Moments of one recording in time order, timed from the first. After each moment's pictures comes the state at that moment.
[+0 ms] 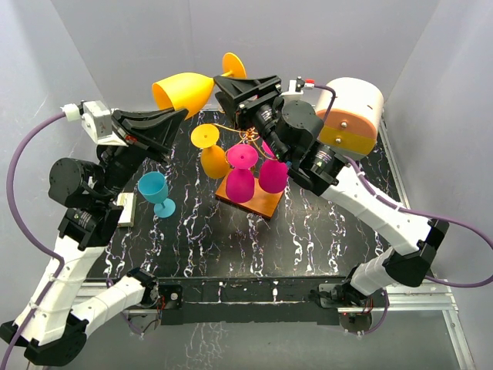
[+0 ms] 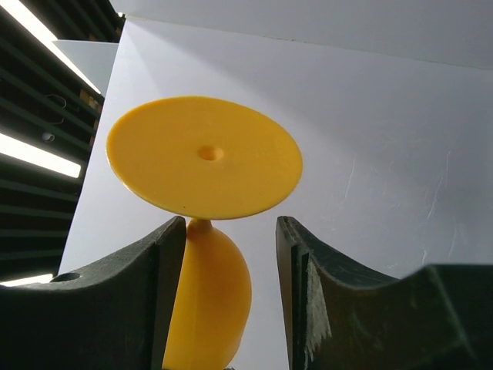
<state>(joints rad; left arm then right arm) -0.51 0.87 1.29 0.11 0.26 -0.26 0.90 1.47 1.68 0.01 0.36 1.44</state>
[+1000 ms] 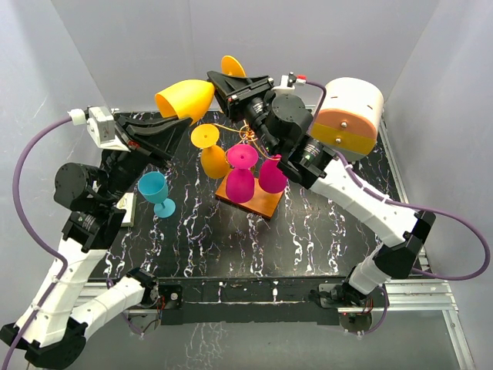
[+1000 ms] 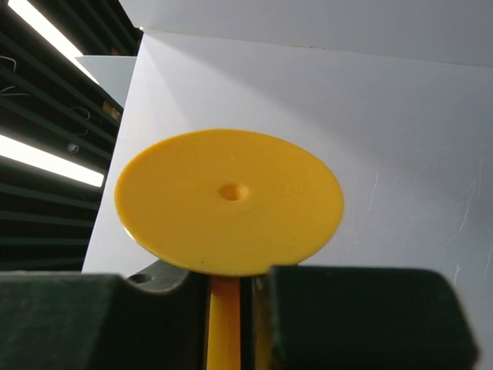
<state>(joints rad) -0.51 0.84 1.22 0.15 0.31 -0.33 0.90 1.55 1.76 0.04 0.36 1.47</state>
